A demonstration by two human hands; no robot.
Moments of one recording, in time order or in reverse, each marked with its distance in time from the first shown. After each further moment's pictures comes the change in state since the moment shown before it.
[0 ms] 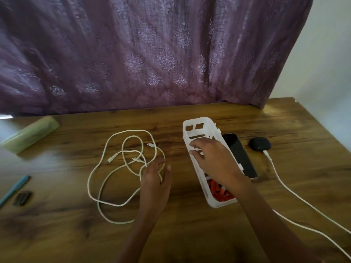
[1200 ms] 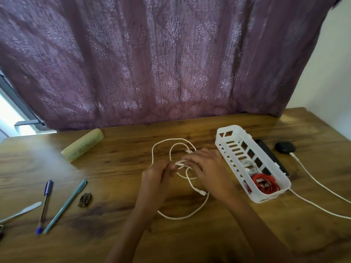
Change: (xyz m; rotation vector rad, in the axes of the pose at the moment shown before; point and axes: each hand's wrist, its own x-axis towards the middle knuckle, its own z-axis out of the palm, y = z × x) left_hand 0.008 -0.021 -0.157 -0.042 -0.075 0.295; right_hand -0.009 -0.124 0.068 0.134 0.333 -0.252
